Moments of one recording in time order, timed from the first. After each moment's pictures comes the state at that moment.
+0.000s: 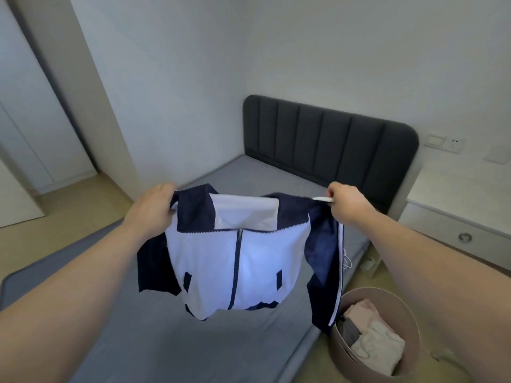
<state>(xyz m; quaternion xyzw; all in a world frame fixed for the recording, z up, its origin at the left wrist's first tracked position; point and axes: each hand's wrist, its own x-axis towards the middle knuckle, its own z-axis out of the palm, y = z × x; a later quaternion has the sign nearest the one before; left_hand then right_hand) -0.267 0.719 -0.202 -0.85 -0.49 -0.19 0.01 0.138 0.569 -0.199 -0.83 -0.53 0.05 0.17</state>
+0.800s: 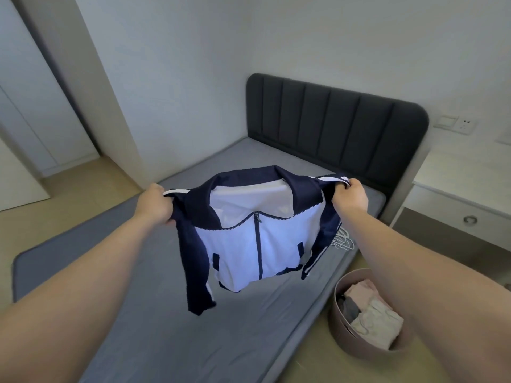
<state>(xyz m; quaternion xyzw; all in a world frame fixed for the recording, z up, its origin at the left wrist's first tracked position) -0.276 0.718 -0.239 -0.65 -0.67 -0.27 -0.26 0.099 0.563 -0.238 -0.82 -0.24 0.18 0.49</state>
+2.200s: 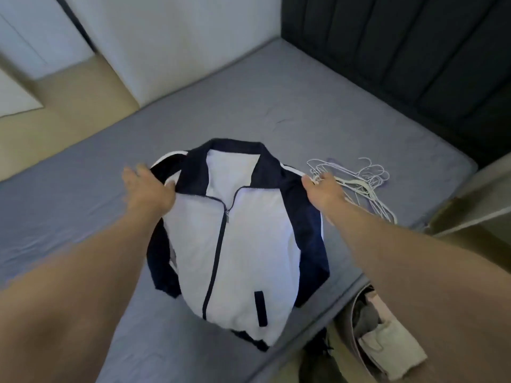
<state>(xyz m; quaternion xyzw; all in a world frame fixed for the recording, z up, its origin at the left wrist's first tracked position) -0.128 0.964 -0.482 -0.57 -0.80 -0.09 -0.16 0.217 0.888 -0.486 -0.82 -0.33 0.38 0.26</state>
